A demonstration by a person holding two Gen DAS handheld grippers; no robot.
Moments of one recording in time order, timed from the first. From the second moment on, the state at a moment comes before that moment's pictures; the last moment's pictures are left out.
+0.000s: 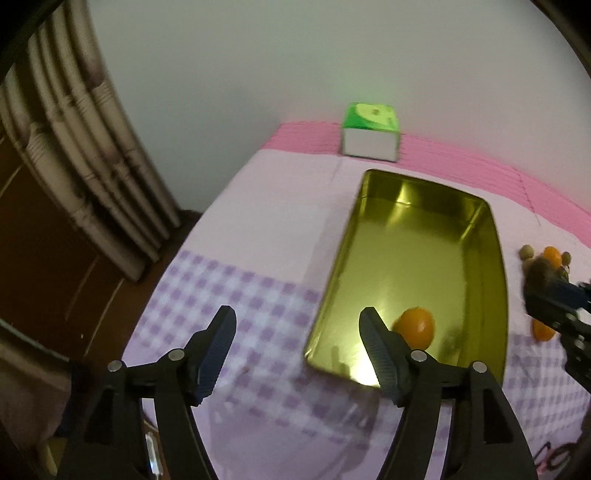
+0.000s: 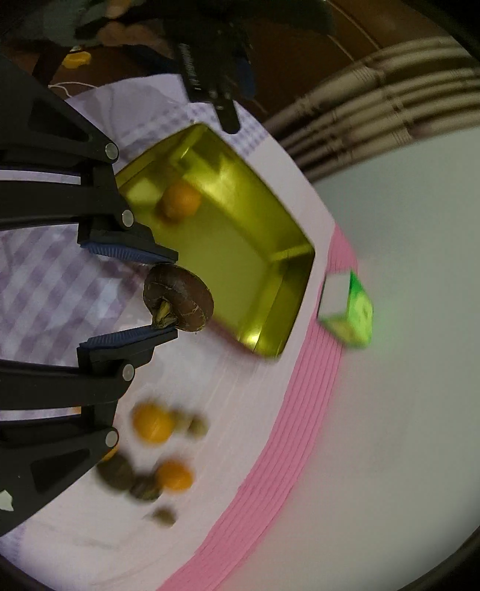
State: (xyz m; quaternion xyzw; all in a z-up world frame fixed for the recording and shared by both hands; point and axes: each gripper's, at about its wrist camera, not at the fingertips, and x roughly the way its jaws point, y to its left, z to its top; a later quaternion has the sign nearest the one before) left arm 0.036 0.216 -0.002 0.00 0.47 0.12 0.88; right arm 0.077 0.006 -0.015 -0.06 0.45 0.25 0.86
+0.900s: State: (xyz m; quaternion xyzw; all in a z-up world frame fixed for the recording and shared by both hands) left arm 0.039 0.233 -0.015 -0.03 0.48 0.12 0.87; right arm 0.104 0.086 -0.071 -0.16 0.49 0.24 0.82
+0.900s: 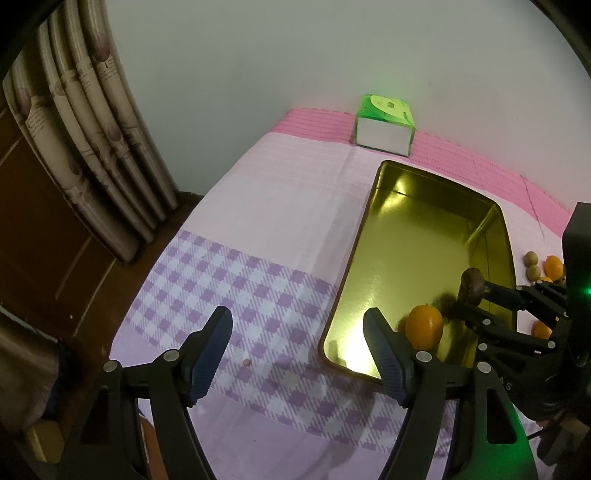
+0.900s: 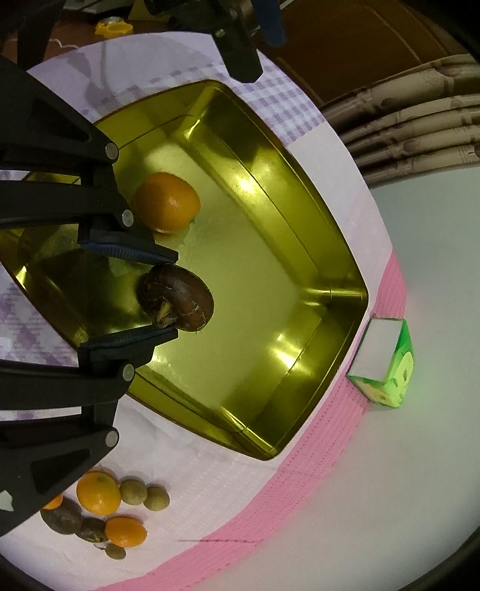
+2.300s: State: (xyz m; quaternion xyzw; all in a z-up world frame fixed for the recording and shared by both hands) left arm 0.040 0.218 -0.011 0.00 0.47 0.10 0.88; right arm 0.075 0.028 -0.019 -0.09 0.46 0.23 0.85
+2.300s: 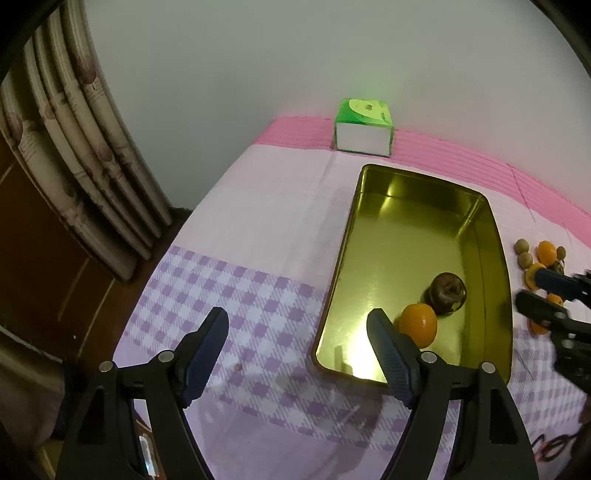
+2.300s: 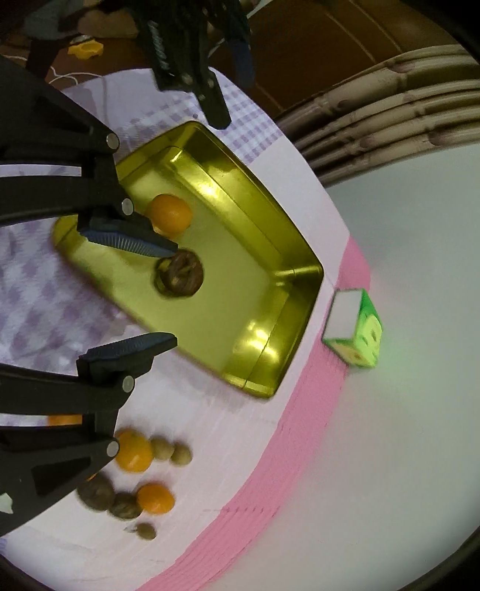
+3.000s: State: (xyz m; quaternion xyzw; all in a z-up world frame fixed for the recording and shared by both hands) left arm 0.038 0.196 -0.011 0.04 0.46 0.09 0.88; right arm 0.037 -0.140 -0.053 -0.03 0.49 0.12 0.86
